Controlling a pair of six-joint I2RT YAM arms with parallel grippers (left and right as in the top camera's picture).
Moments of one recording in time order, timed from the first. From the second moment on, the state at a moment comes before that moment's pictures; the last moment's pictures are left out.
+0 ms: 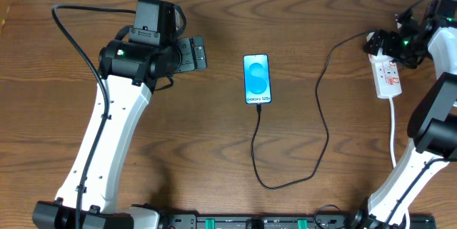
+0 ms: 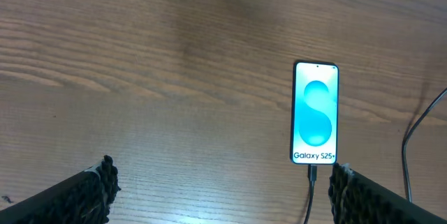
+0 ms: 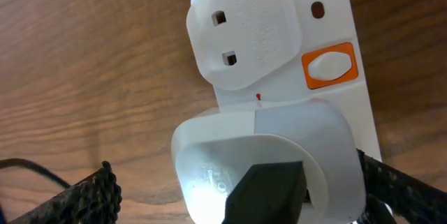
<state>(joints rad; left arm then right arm) -0.23 1.52 1.53 -1.02 0.02 -0.35 -0.35 2.23 1.78 -0.87 -0.36 -0.05</state>
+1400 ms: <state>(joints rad) -0.23 1.52 1.53 -1.02 0.02 -0.35 -0.33 2.23 1.78 -0.90 -0.32 0.01</state>
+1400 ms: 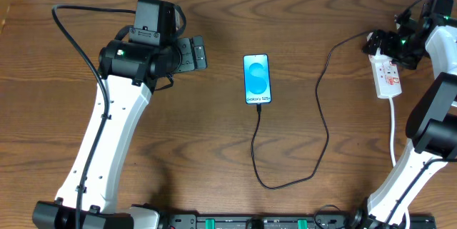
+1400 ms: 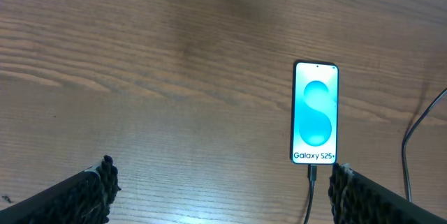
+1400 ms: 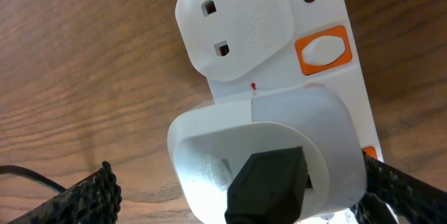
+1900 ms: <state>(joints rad) -0.23 1.52 1.53 -1.02 0.02 -0.35 -0.33 2.23 1.78 -0.90 -0.33 0.03</state>
